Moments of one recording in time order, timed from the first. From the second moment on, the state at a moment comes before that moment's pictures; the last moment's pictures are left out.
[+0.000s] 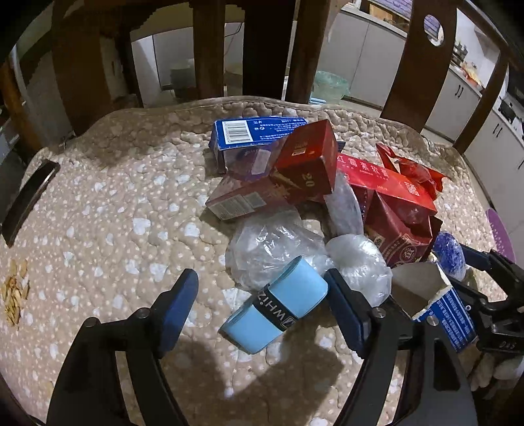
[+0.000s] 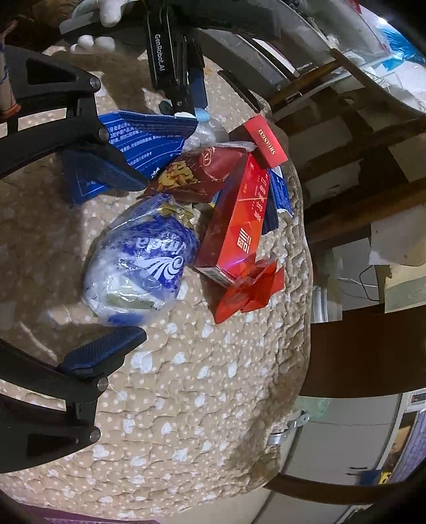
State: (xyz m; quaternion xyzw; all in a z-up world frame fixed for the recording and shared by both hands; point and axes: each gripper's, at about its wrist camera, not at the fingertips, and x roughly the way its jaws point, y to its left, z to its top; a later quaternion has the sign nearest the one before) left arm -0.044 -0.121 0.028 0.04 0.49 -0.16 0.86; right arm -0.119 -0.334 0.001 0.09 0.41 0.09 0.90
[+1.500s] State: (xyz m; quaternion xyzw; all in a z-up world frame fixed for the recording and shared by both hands) left arm -0.122 -0.202 0.095 0.08 0.45 -0.27 0.85; right arm -0.168 -0.418 0.043 0.16 0.36 0.02 0.92
